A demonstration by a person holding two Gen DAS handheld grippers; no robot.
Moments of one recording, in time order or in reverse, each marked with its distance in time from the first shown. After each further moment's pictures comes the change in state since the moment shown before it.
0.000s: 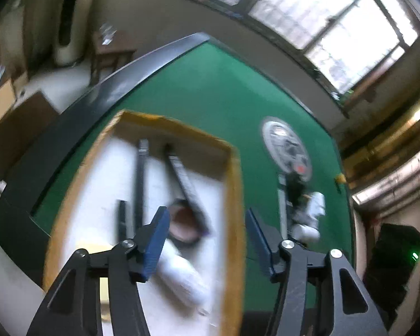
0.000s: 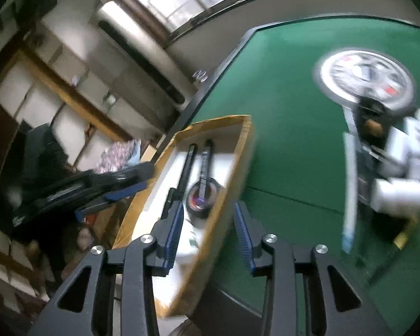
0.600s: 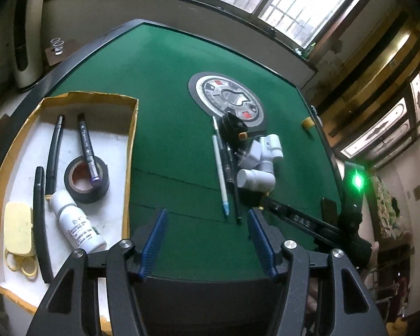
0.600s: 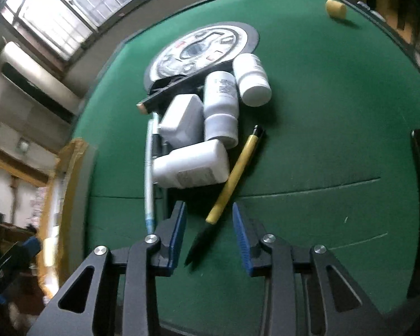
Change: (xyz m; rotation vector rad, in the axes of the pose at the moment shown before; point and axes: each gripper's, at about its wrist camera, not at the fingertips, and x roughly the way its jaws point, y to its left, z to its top) left arm 0.028 -0.097 -0.060 0.183 0.106 -0.045; right arm -0.046 -0.131 -0.020 0.299 -0.005 -0.462
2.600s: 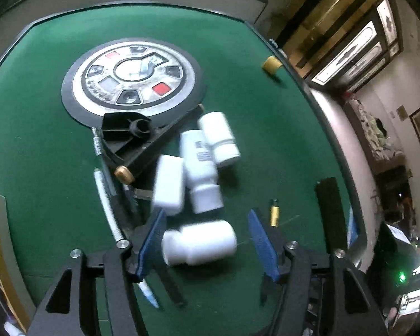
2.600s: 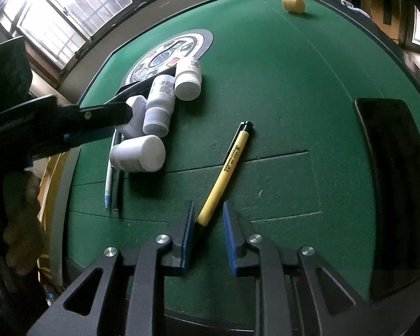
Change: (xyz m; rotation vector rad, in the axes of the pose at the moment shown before) left arm 0.157 -0.108 0.071 0.321 0.286 -0.112; right arm -0.034 -0.074 -0.033 0.024 -0.050 0.031
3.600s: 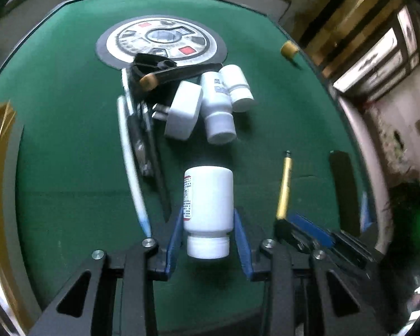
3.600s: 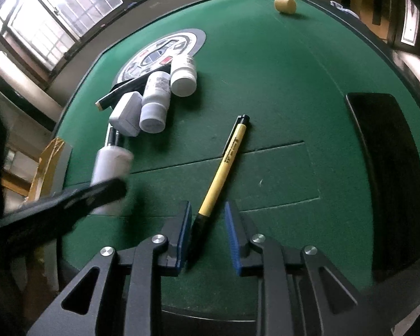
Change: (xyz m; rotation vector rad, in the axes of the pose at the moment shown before) left arm -0.016 -0.002 -0.083 -0.119 -0.038 0.079; right arm 0.000 0.014 -0.003 0.023 0.000 -0.085
